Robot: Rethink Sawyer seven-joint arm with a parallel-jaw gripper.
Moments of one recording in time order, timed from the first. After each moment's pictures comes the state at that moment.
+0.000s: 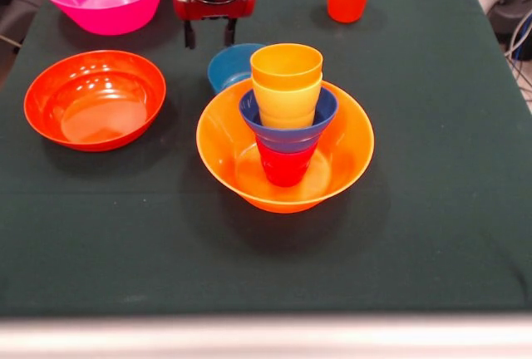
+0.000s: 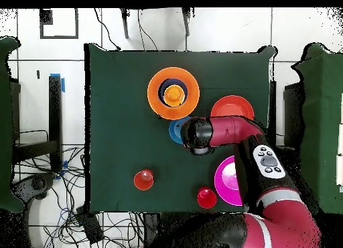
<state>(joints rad) -0.52 -0.49 0.24 1.56 -0.55 0.76 1.65</state>
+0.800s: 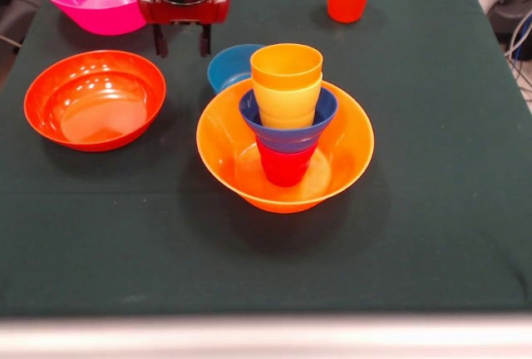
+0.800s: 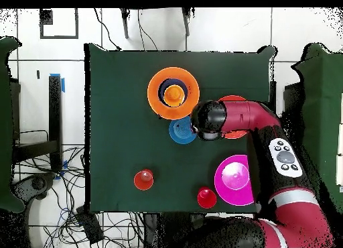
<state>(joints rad) -0.57 -0.50 0.30 1.45 -0.54 0.85 1.65</state>
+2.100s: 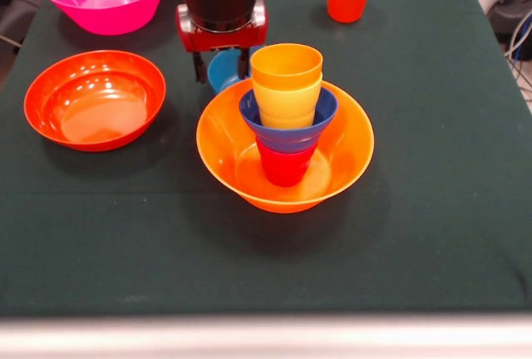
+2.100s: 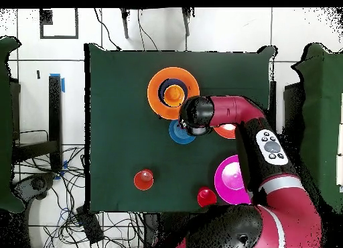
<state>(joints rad) -0.56 -0.44 0.38 1.42 -0.55 0.85 1.65</state>
